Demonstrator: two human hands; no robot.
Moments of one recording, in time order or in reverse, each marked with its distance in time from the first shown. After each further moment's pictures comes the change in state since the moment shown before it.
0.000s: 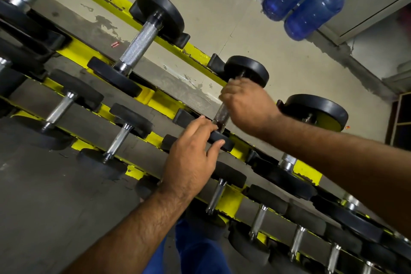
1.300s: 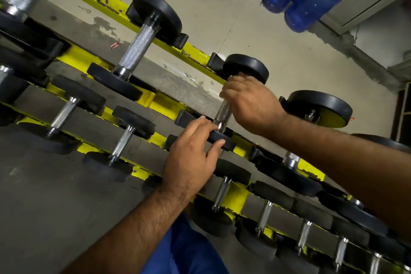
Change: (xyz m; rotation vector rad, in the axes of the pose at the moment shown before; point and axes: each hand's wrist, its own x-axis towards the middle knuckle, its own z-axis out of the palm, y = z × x) left_hand 0.004 -0.011 -0.003 -0.010 -0.018 0.041; right_hand -0.004 0.002 -0.002 0.140 0.048 0.112
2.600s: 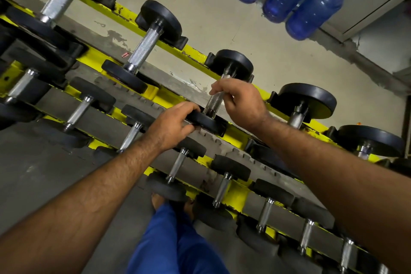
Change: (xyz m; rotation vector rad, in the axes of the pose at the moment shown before) left_hand 0.038 -0.043 -0.027 0.140 -0.265 0.140; right_hand -0.027 -0.033 -0.006 0.538 0.315 0.190
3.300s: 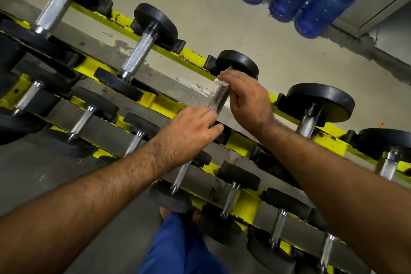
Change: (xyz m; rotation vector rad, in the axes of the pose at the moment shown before) left_hand 0.010 0.045 0.002 0.825 -0.042 0.568; right_hand 0.010 0.044 0.021 -0.121 0.244 -0.132
